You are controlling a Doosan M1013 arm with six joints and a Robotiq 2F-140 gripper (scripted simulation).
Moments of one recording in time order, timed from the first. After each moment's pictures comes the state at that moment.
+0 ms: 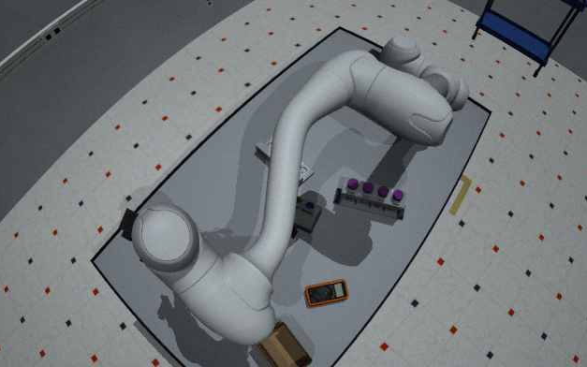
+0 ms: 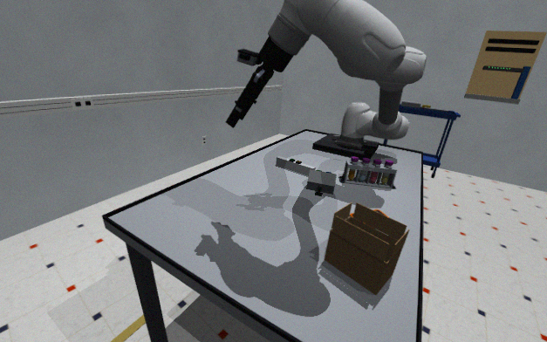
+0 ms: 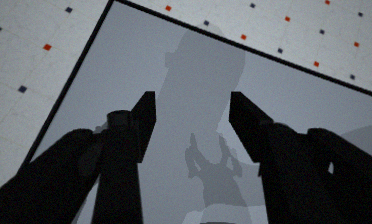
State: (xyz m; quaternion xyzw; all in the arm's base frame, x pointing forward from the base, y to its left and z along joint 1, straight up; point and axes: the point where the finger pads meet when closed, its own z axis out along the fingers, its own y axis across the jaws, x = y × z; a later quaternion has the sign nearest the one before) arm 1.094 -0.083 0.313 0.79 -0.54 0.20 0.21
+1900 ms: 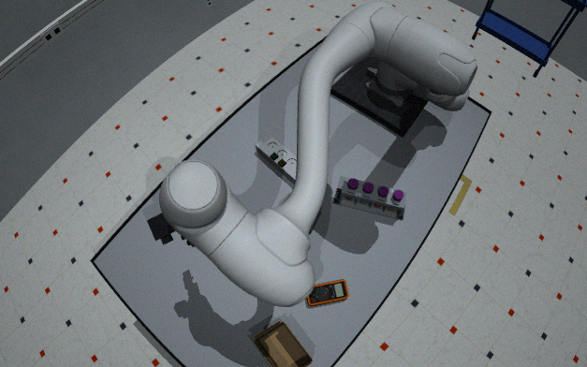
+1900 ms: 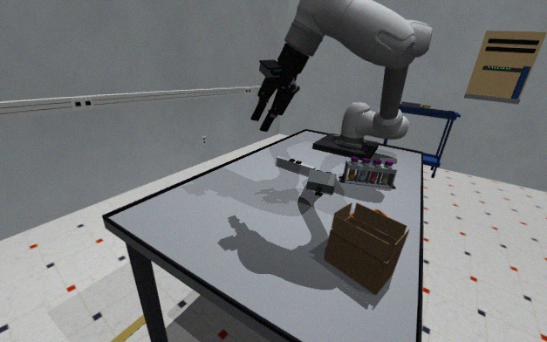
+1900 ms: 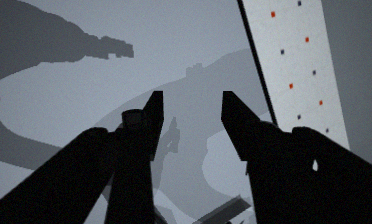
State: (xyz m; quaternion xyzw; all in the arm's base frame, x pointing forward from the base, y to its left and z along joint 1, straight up) arm 1.017 -0.051 0.298 0.96 -0.17 0.08 0.21
